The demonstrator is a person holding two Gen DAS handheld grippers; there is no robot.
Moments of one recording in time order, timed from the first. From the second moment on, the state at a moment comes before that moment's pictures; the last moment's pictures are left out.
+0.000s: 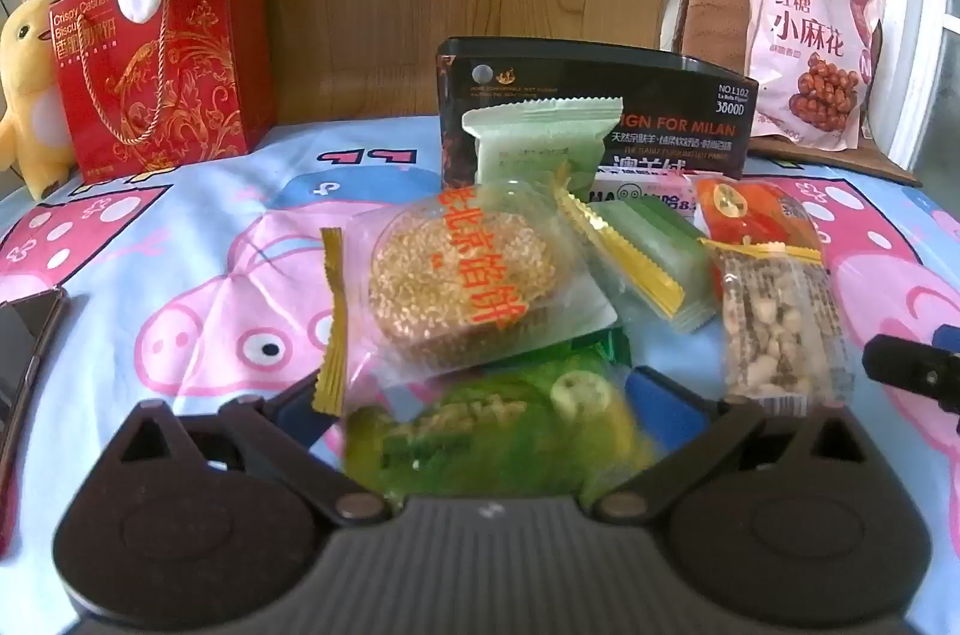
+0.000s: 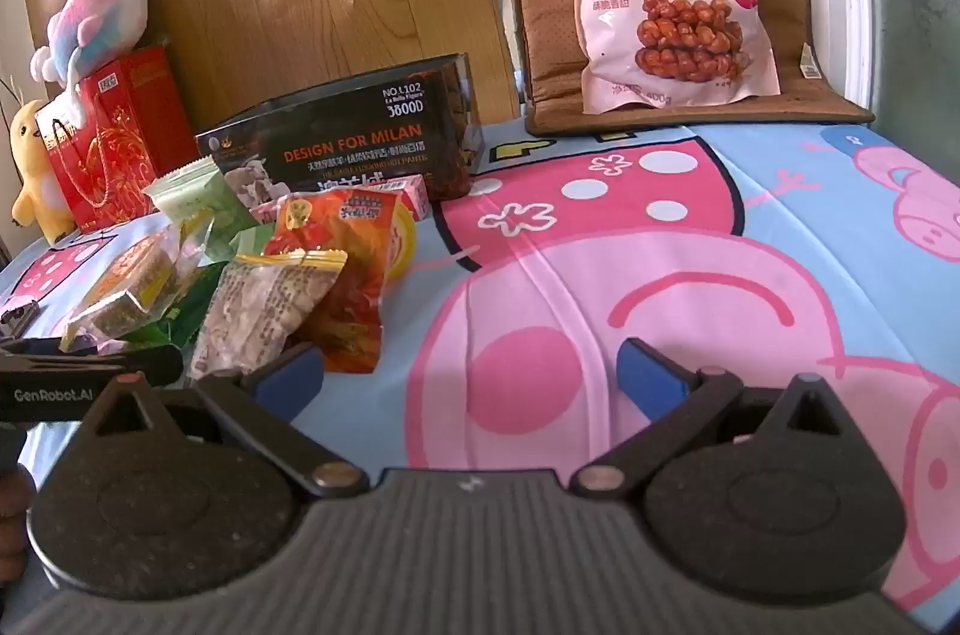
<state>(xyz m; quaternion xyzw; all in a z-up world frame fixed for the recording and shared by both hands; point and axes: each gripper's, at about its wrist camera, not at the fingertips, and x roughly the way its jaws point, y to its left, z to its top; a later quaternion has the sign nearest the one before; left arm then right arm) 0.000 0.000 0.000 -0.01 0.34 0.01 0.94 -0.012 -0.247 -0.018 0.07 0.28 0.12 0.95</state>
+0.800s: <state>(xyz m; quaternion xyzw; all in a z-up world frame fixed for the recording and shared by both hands) -0.056 0.062 0.022 -0.11 0.21 -0.11 0.97 -0.036 -0.253 -0.005 0.10 0.21 0.20 0.95</state>
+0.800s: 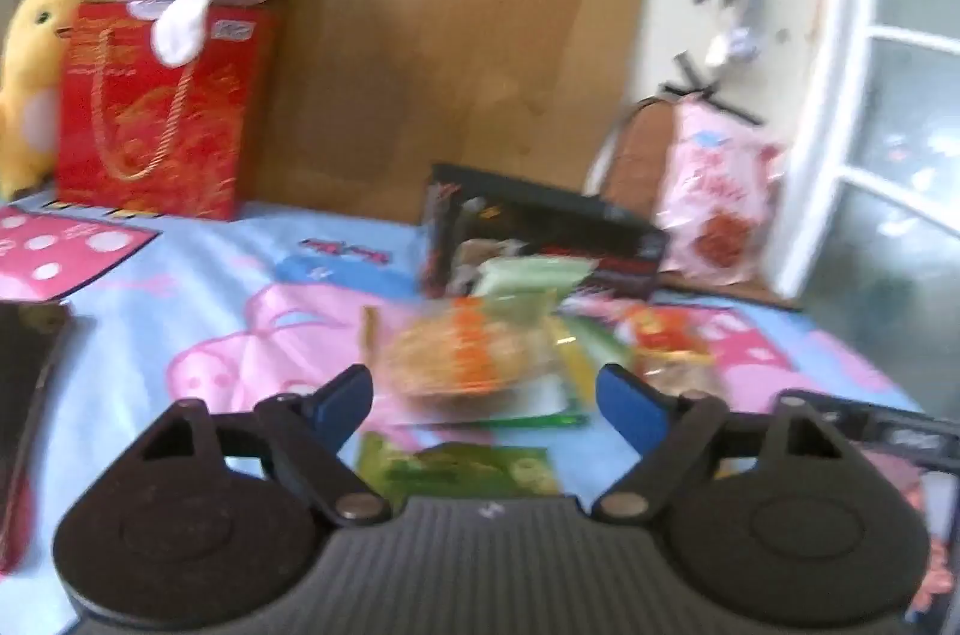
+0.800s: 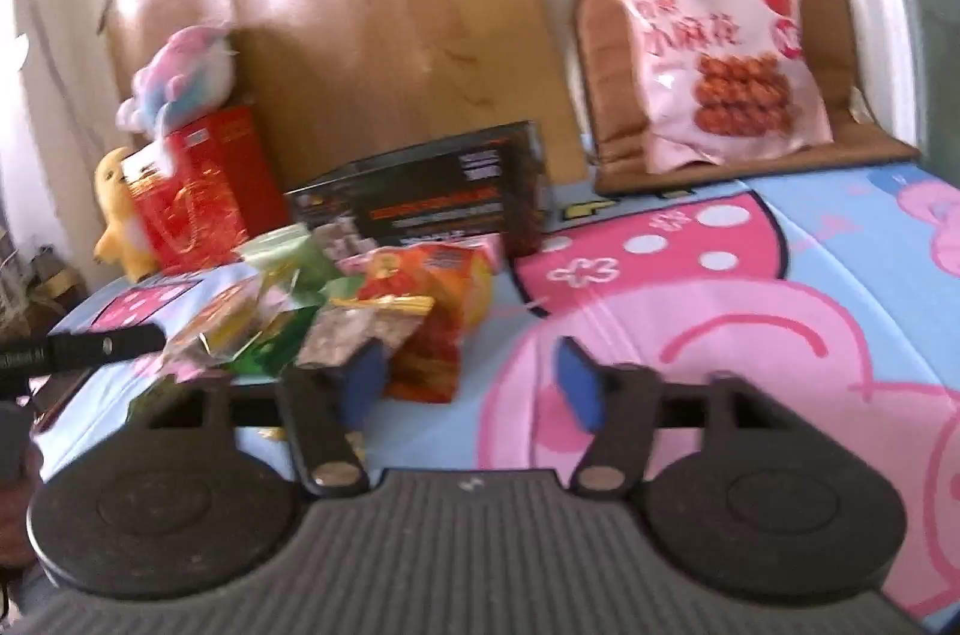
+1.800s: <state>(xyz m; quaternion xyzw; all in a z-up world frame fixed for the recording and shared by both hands) 0.013 0.113 0.066 -0.27 0.28 -0.12 0.91 -0.009 -0.132 0.058 0.09 0.27 0.43 0.86</state>
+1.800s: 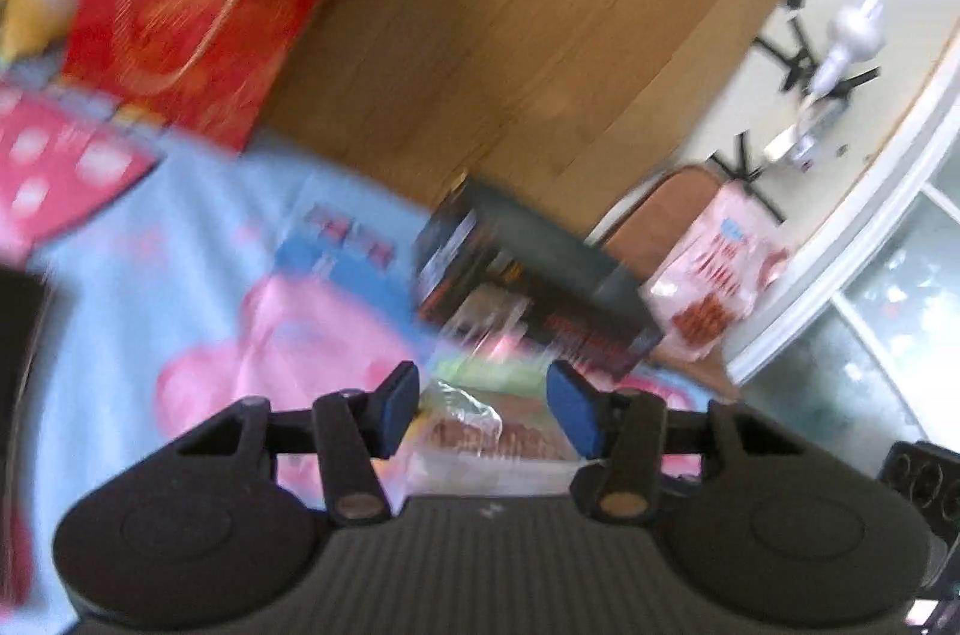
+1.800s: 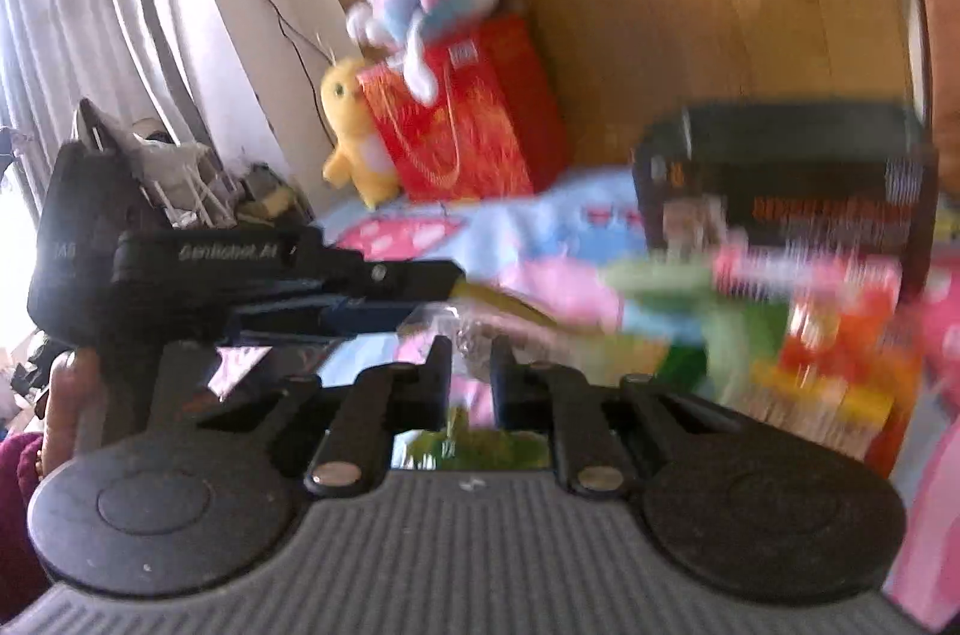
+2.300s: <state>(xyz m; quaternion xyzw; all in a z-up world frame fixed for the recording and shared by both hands) 0.090 0.087 0.113 -0.22 0.24 -0.17 0.93 0.066 -0.169 0.105 0.08 0.21 0.36 0.90</state>
